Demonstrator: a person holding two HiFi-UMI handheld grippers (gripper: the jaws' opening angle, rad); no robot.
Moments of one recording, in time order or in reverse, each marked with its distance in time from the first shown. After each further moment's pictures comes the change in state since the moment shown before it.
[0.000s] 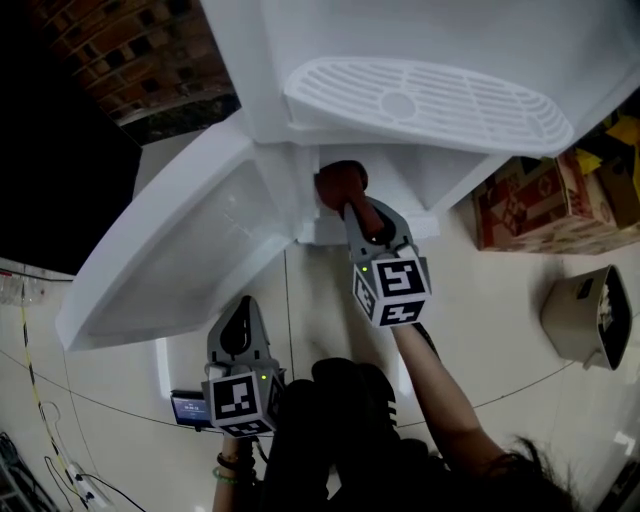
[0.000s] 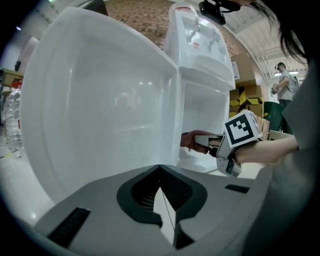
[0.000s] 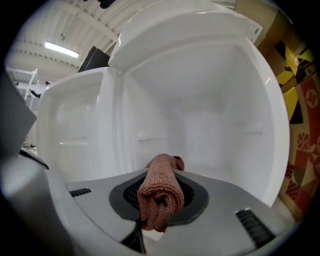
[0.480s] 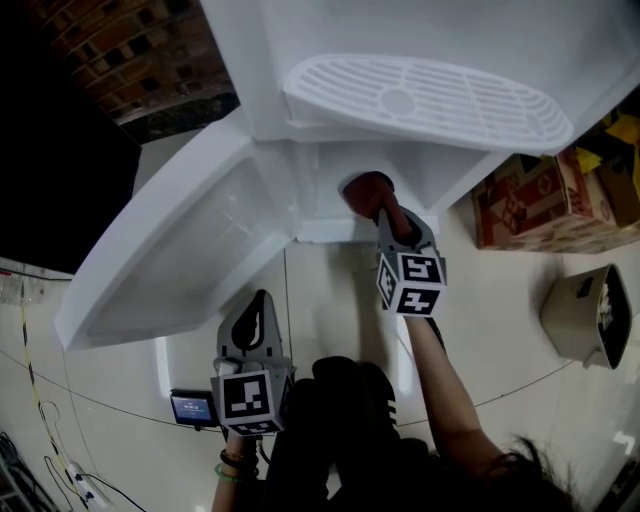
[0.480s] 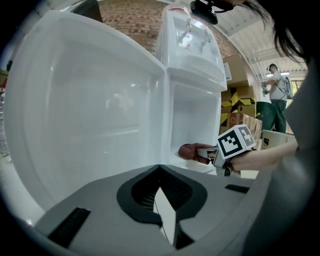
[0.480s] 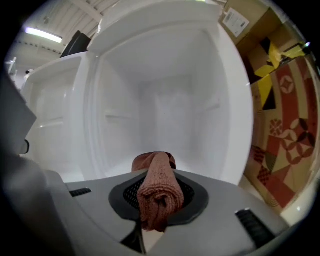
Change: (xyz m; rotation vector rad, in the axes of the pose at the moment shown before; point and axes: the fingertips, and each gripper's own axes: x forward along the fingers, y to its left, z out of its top) left arm 0.006 -0.028 0.018 -0.011 -0.022 -0.049; right arm -0.019 -0.071 -0.054 0.046 0.138 -0.193
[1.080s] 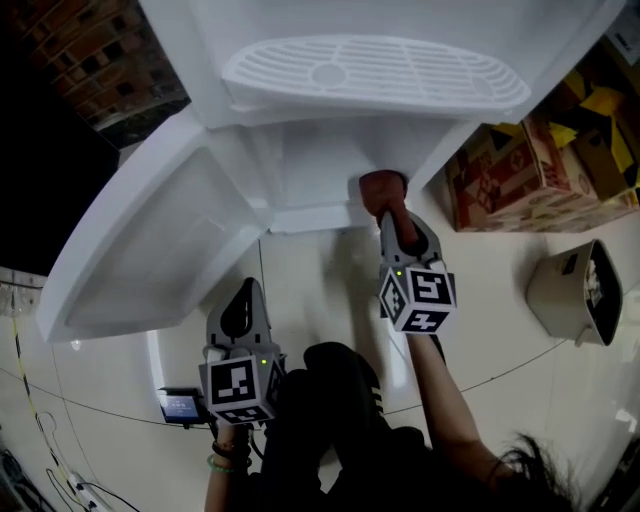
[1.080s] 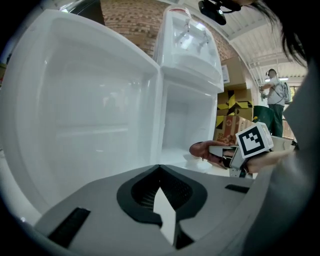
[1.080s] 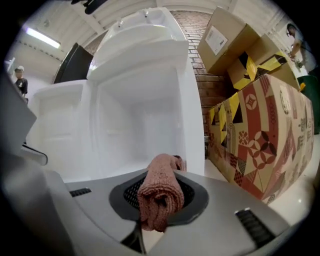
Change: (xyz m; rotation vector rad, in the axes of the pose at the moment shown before) left arm 0.006 -0.021 -0.005 0.017 -0.002 -0.057; right arm -0.070 -0.026 0.021 0.054 -0.105 -0.044
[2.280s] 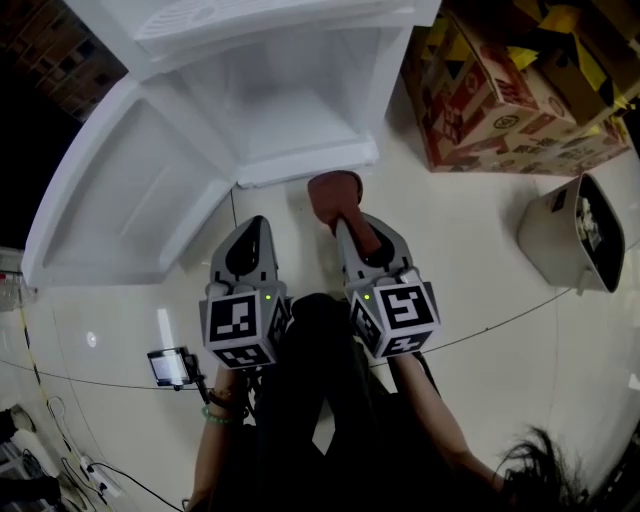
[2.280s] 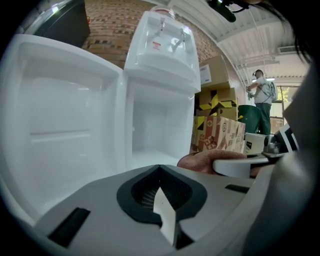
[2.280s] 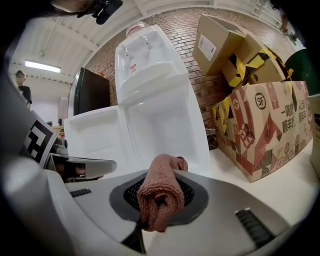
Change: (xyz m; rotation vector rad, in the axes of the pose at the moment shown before) left arm 0.006 -0.091 0.010 0.056 -0.013 -0.115; right arm -0.118 0.048 -0.011 0.123 0.018 0.175
